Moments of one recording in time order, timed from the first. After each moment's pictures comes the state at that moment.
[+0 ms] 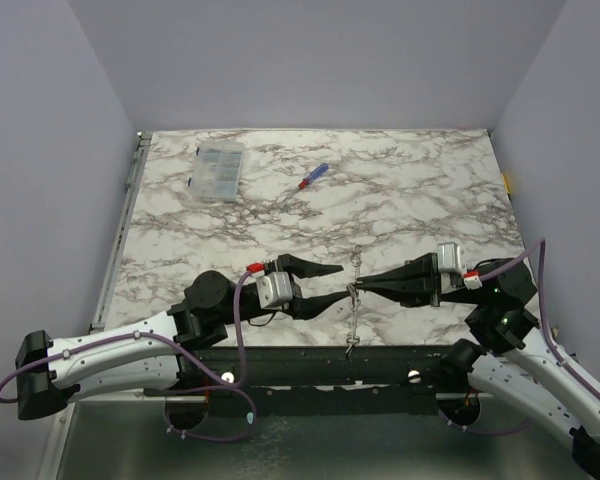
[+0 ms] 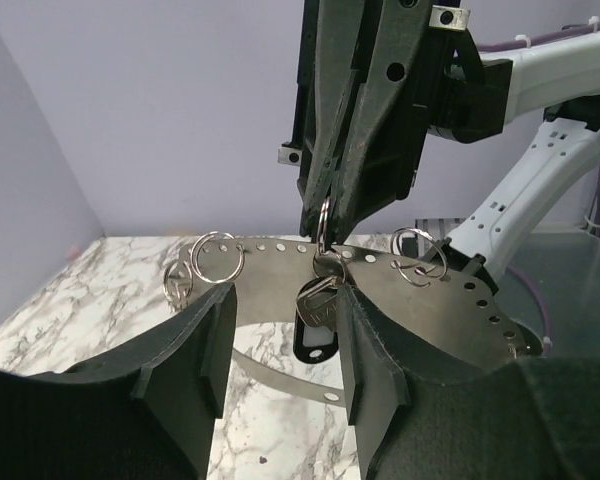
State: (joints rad) left arm -1.20 0.82 0.60 0.52 0.21 0.11; right arm 0.72 0.57 0.63 0.30 -0.81 0.01
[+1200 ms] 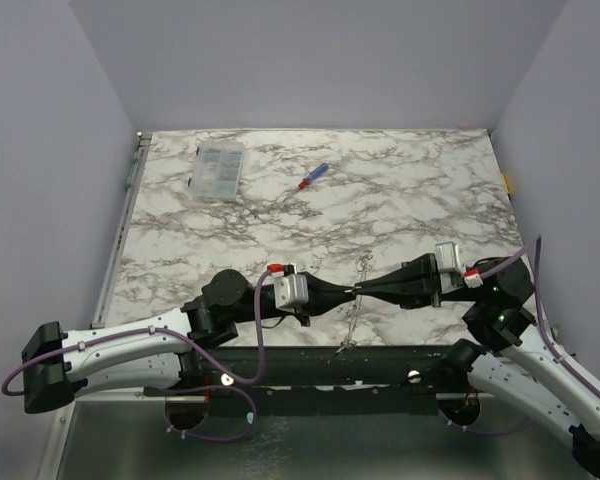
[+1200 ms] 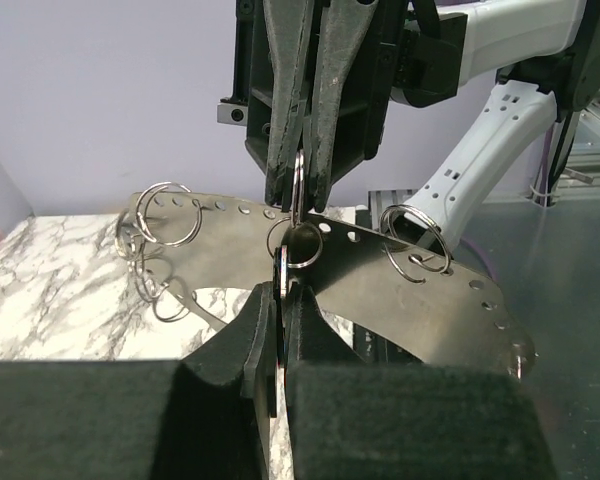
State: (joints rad) left arm -1.20 0.91 0.59 0.55 0.29 0.05; right arm 0.72 0.59 0.63 0.35 -0.88 0.06
